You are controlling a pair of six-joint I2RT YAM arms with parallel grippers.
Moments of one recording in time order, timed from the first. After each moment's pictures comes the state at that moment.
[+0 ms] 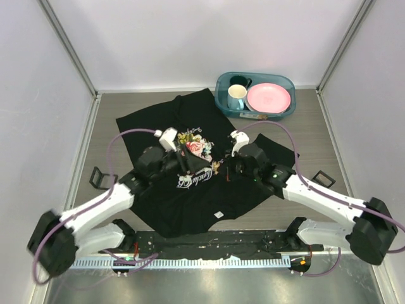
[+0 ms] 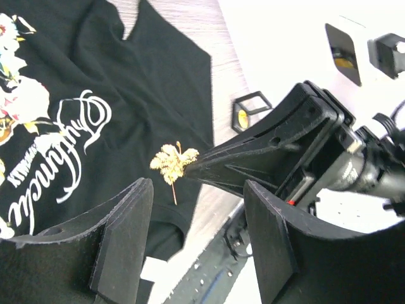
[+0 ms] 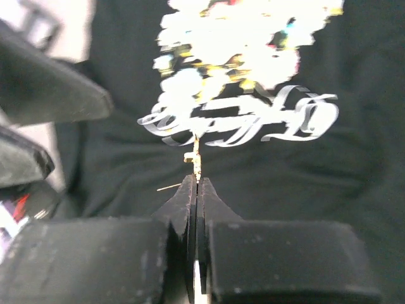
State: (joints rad) left arm -0.69 1.14 0.60 0.27 0.23 -0.86; right arm 0.81 1.16 0.74 -0.14 0.08 0.47
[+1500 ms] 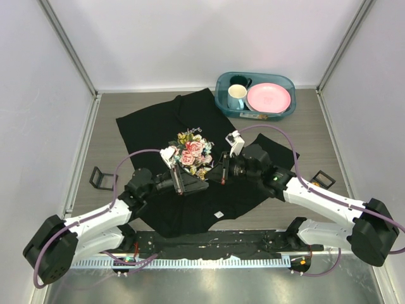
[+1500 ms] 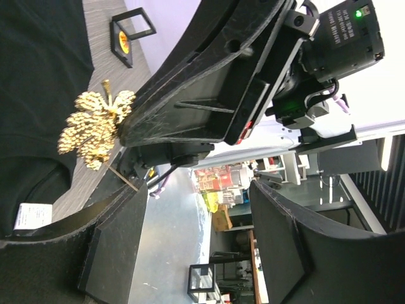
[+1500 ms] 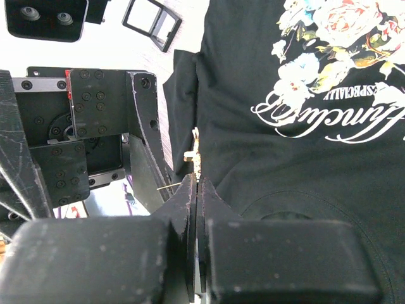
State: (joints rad) left arm -0.71 0.97 0.26 0.73 0.56 -1.29; right arm 0.81 1.12 0.68 0.06 -0.29 0.74
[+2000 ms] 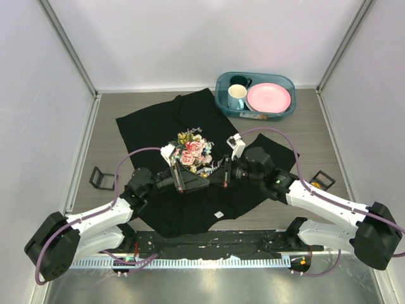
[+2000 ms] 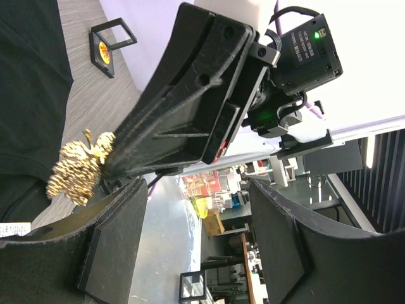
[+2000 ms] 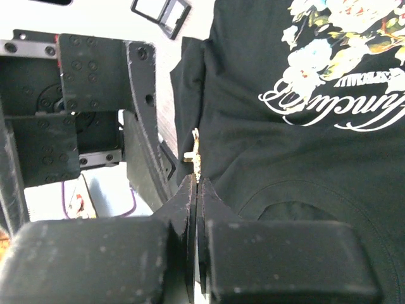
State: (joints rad) left arm -0.72 1.01 0.28 0.84 0.54 -1.34; right arm 0.81 1.09 0.65 0.06 -0.31 0.74
